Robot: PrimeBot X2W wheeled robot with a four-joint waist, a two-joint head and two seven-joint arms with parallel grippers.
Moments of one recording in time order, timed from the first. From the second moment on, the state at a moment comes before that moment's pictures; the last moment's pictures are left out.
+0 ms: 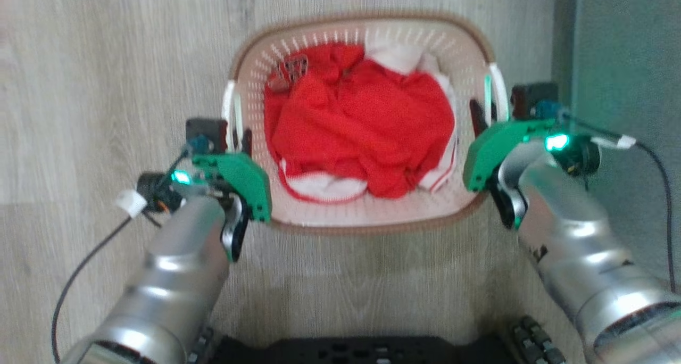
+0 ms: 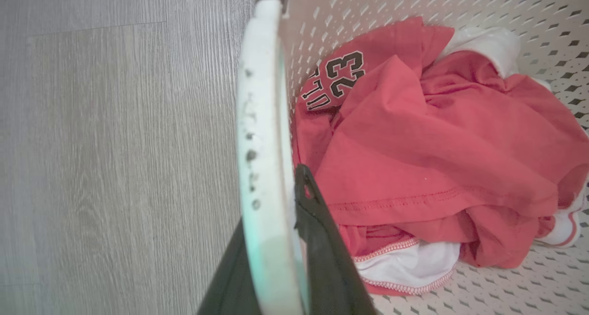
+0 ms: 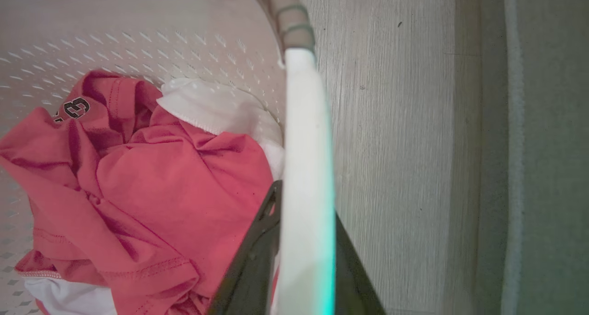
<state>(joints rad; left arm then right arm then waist) -0.79 0.01 -0.62 1.12 -0.57 0.06 -0.26 -0.87 -0.06 0.46 1.13 0.49 0.13 -0.25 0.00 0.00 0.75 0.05</state>
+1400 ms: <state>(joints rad) -0.34 0.01 -0.87 1.24 -0.81 0.02 -0.12 -0.43 -0.04 0.87 1.20 0.98 0.13 -0.09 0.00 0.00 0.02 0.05</state>
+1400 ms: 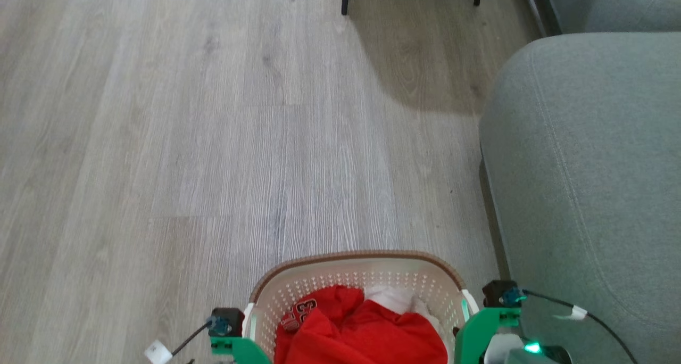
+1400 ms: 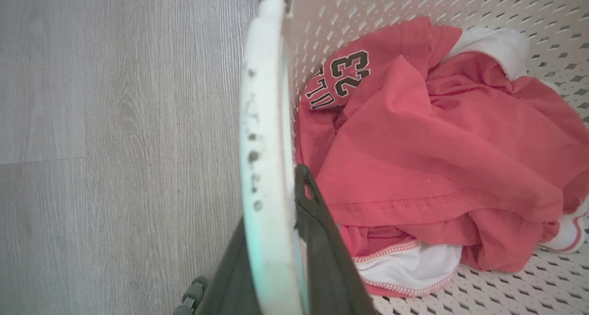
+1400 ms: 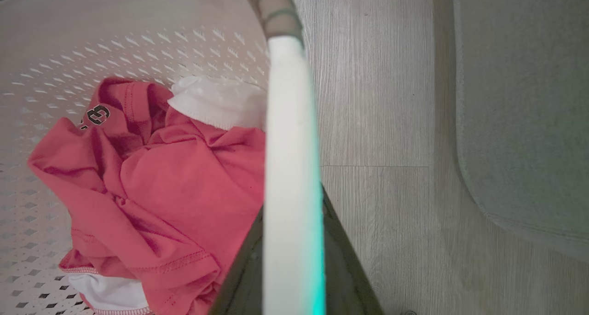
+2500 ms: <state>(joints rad) -0.34 0.01 -0.92 1.27 -0.86 0.02 -0.12 -0.43 -0.04 1.03 1.22 1.14 0.13 -0.12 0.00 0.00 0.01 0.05</state>
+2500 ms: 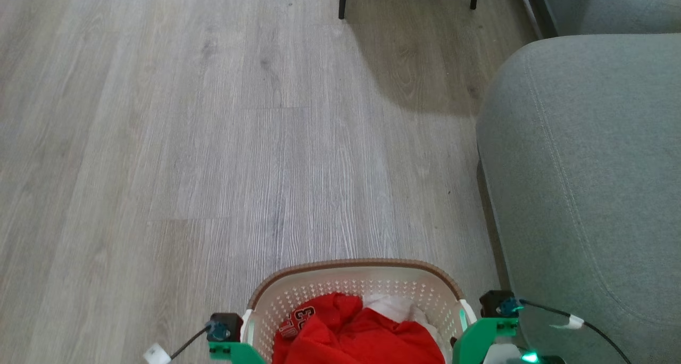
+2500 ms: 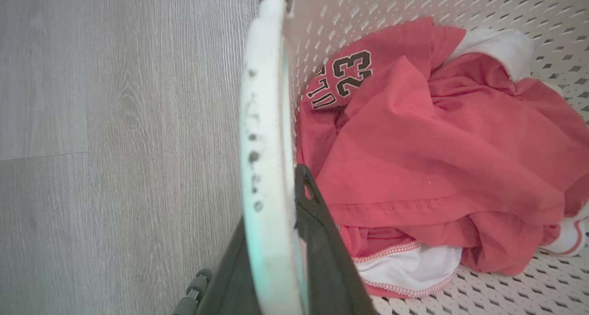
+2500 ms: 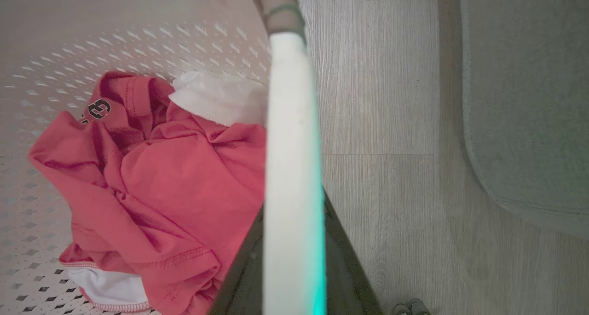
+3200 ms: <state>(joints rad) -0.37 0.01 -0.94 1.27 -0.88 0.02 -0.14 -0.49 -0.04 1.10 1.23 1.20 0.13 -0.15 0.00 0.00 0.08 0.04</state>
